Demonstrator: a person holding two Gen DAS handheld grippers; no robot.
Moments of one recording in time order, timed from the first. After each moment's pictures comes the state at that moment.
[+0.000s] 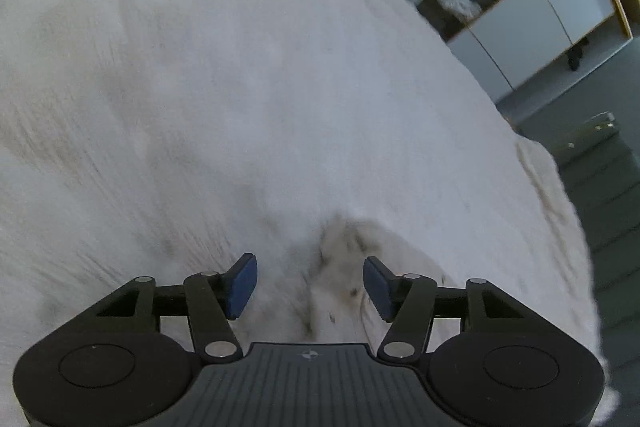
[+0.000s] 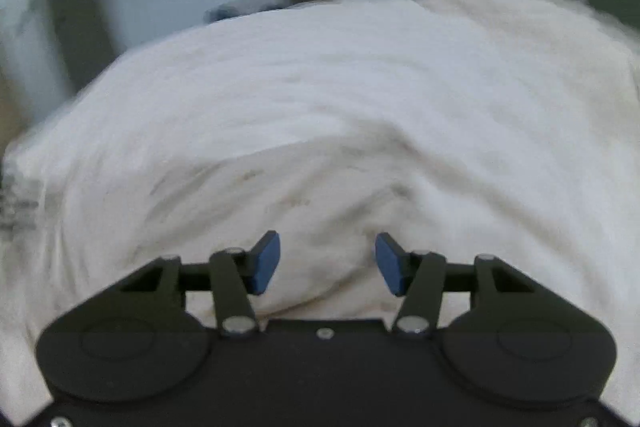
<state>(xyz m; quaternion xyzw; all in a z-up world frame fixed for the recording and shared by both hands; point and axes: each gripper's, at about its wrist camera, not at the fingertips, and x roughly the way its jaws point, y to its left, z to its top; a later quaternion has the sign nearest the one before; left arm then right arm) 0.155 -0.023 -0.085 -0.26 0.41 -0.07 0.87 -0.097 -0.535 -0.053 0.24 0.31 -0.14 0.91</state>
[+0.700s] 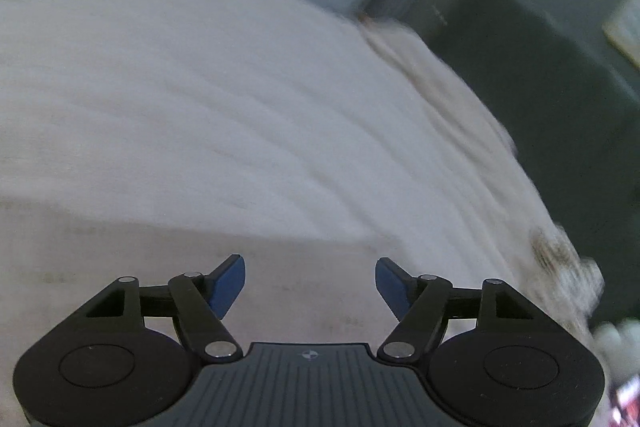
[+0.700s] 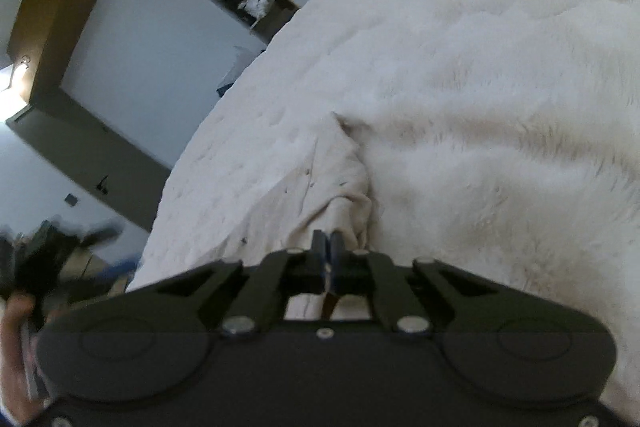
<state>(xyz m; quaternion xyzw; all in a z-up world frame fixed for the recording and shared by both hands) 0.145 -0.475 0.008 -0.12 0.46 -0.32 0.82 -0.114 -0.610 -0.125 0.42 0.24 -0.07 0.87</state>
